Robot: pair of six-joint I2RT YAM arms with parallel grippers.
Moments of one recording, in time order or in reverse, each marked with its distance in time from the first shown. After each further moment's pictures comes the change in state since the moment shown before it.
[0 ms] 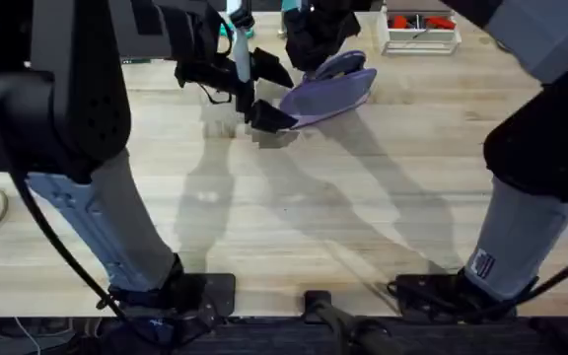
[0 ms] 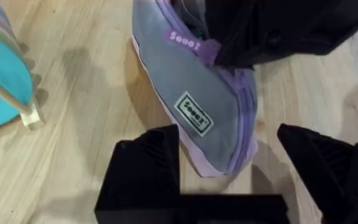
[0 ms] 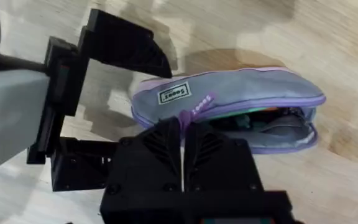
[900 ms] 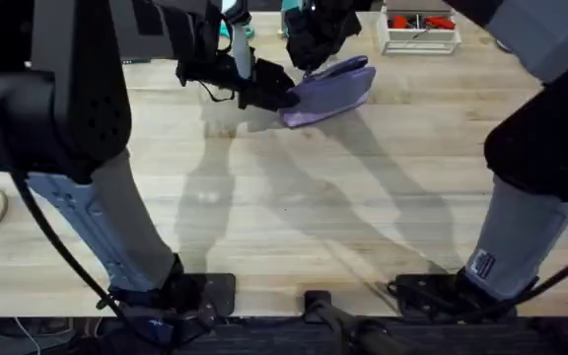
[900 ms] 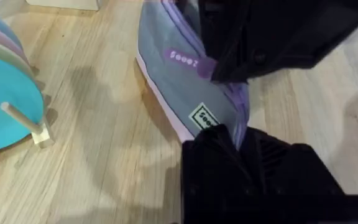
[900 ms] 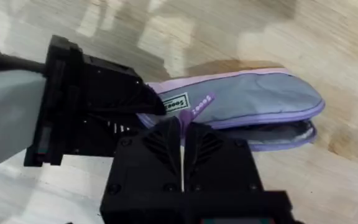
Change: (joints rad) left arm -0.003 0.000 0.000 0.049 0.059 -0.007; right arm -0.007 0.000 0.000 0.002 -0.003 0.000
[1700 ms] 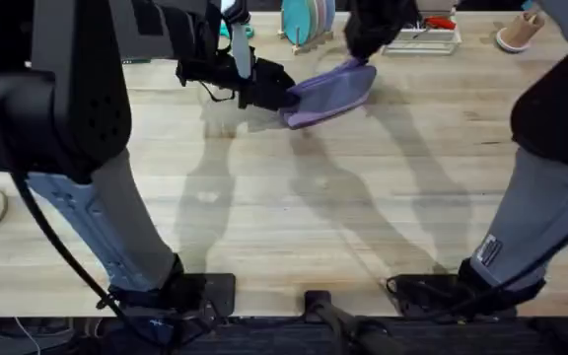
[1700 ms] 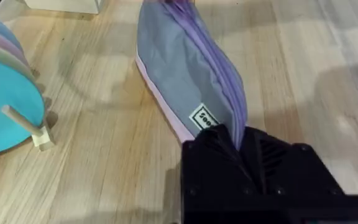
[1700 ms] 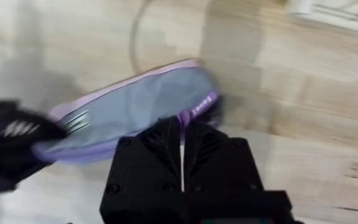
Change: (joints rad) left arm -0.001 0.000 0.000 0.003 0.011 0.000; right arm -0.267 0.024 0.000 -0.025 -0.056 -0.046
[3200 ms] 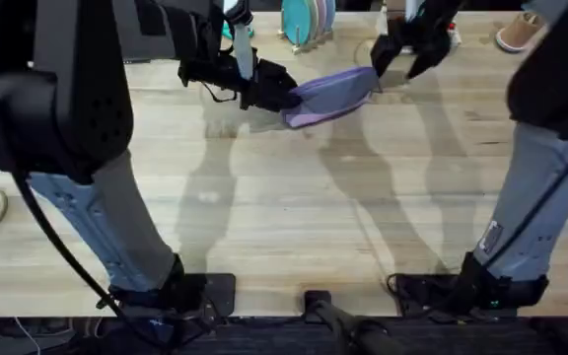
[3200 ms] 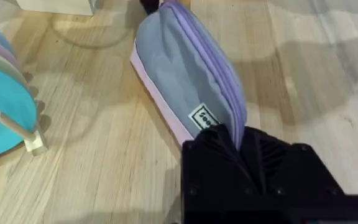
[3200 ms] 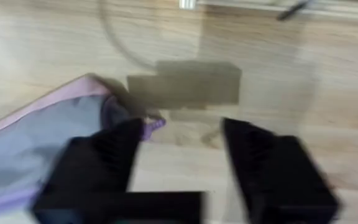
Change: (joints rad) left arm -0.009 0.000 0.000 -0.010 0.004 0.000; right arm -0.240 0.181 0.029 -0.013 -0.073 -0.096
